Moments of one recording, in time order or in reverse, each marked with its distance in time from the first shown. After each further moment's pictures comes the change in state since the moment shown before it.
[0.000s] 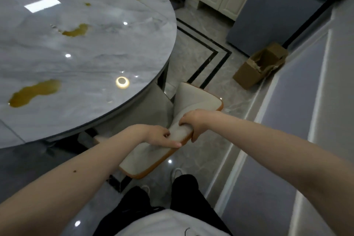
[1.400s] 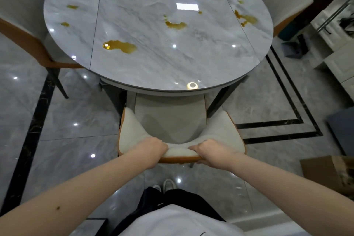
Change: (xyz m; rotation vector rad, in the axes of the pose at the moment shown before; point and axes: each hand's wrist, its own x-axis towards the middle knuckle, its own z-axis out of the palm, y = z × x) left_hand 0.025 0.093 0.070 0.217 0.515 -0.540; right_hand 0.024 0.100 0.020 -0.355 0.186 -0.707
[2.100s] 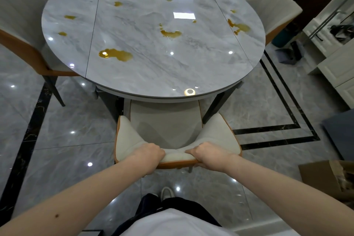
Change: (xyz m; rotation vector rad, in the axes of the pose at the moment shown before) left_hand 0.010 0.007 -0.004 -0.019 0.021 0.005; right_hand -0.005 0.011 -0.009 0.001 0.009 -0.037
